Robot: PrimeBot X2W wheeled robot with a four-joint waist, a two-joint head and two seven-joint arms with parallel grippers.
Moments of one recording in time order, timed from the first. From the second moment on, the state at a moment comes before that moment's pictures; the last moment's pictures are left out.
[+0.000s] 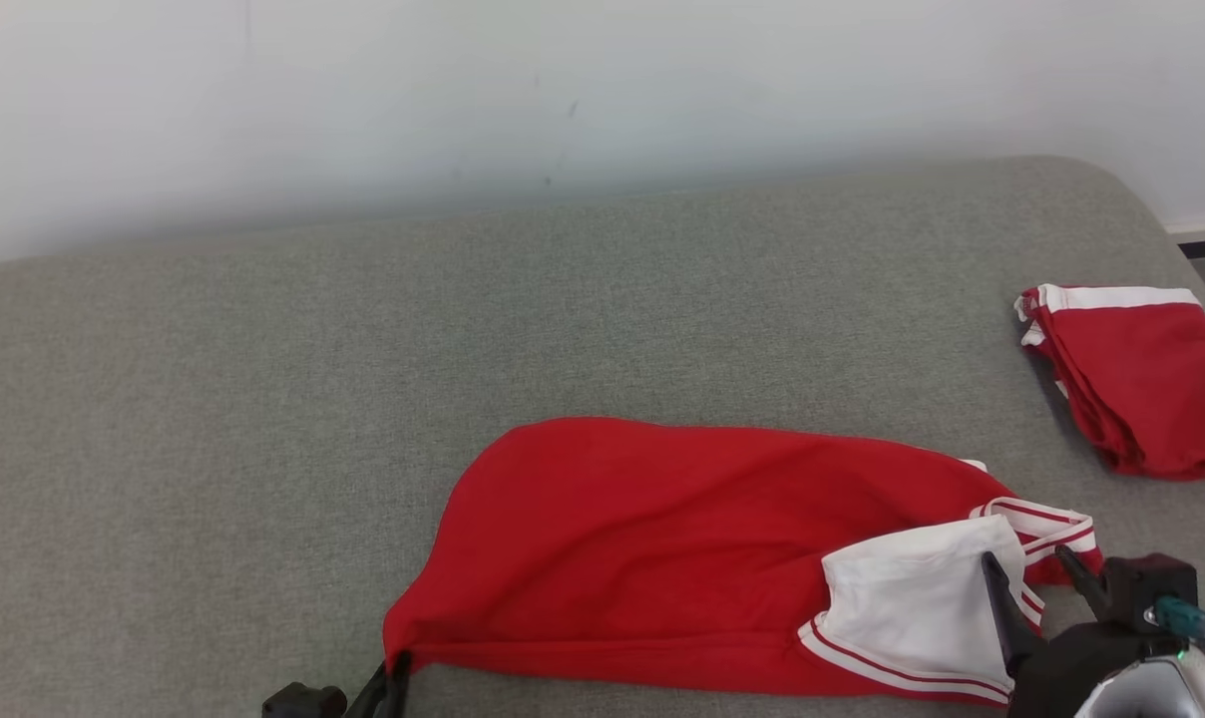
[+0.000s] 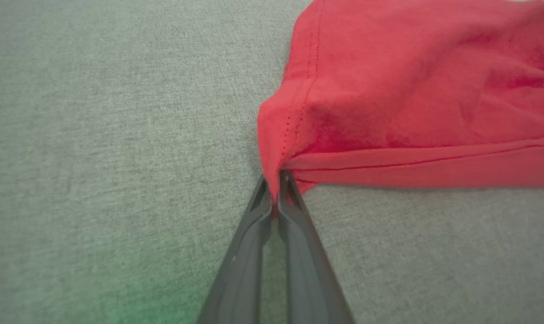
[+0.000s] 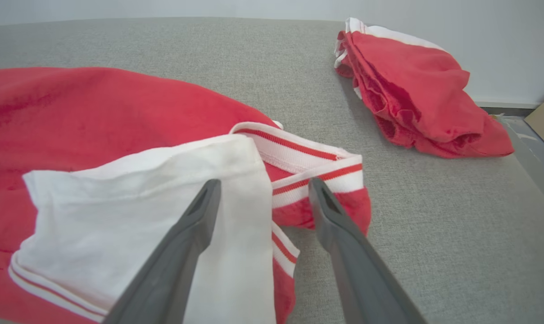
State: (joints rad) left arm -0.17 0.17 -0.32 0.66 -0.34 -0.12 -0.26; right arm -0.06 -0.22 -0.03 0.27 0.16 0.13 0.11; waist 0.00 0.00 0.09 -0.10
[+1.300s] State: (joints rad) left arm -0.18 0.16 -0.29 0.65 -0.34 -0.13 -0.26; right arm -0.11 -0.27 0.08 0.30 0.19 0.13 0.13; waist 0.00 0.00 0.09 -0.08
